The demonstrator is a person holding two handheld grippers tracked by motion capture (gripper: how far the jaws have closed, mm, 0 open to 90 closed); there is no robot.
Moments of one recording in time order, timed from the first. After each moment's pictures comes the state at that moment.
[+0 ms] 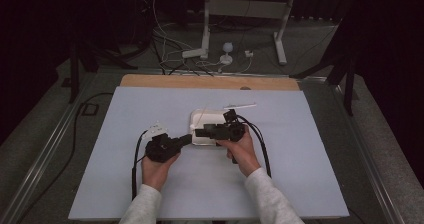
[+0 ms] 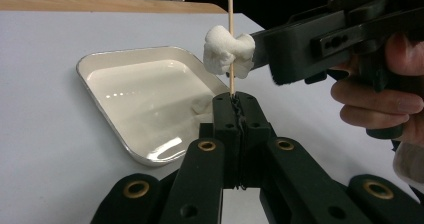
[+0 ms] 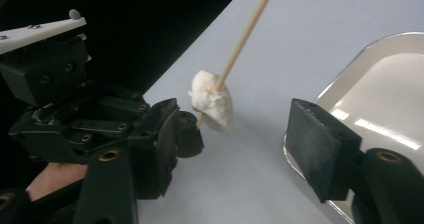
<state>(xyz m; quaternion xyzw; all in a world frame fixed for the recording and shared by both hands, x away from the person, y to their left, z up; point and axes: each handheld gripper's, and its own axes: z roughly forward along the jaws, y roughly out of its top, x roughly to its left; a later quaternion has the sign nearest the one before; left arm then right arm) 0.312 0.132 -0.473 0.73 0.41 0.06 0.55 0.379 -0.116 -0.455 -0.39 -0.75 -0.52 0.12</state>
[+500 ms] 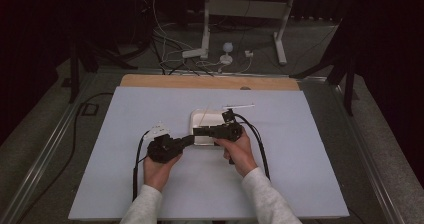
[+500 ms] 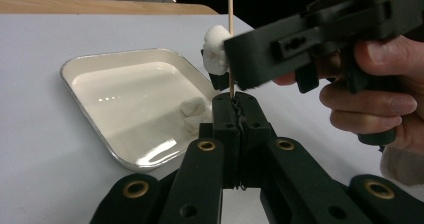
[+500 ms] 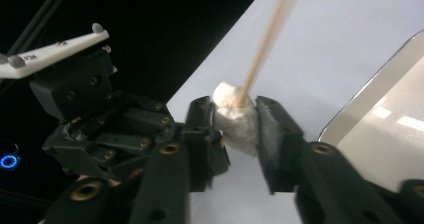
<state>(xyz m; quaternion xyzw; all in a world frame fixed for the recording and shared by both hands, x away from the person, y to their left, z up) 0.311 0.127 -0.473 0.73 0.39 0.06 0.56 0.381 -0.111 -0.458 -0.39 -0.72 -0.54 0.18</state>
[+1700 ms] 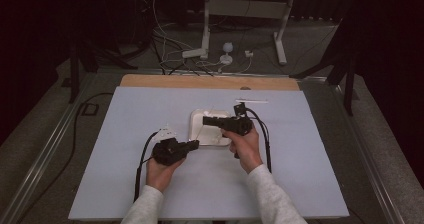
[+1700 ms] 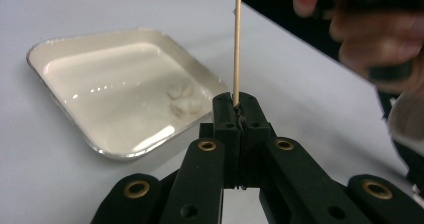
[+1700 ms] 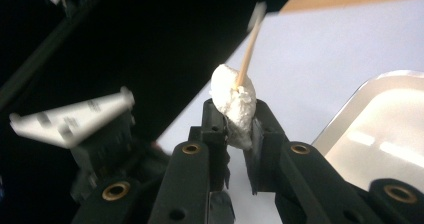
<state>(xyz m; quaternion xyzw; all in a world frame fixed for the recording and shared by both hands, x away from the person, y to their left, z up) 0.311 0.117 -0.483 0.76 0.37 0.05 0.53 0.386 -0.139 -0.436 -0.42 -0.68 -0.58 0.13</state>
